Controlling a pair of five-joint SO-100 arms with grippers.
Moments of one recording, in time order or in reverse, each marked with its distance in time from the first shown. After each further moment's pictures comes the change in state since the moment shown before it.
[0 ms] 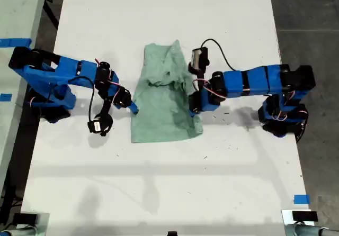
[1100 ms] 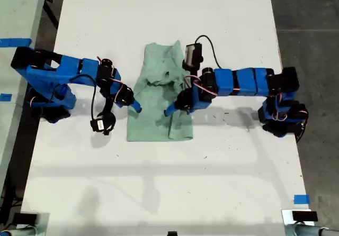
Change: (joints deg) arm 0 0.0 -2.3 -8.5 6.4 -1.6; arm 1 -0.5 -7.7 -22.7 15.6 5.2
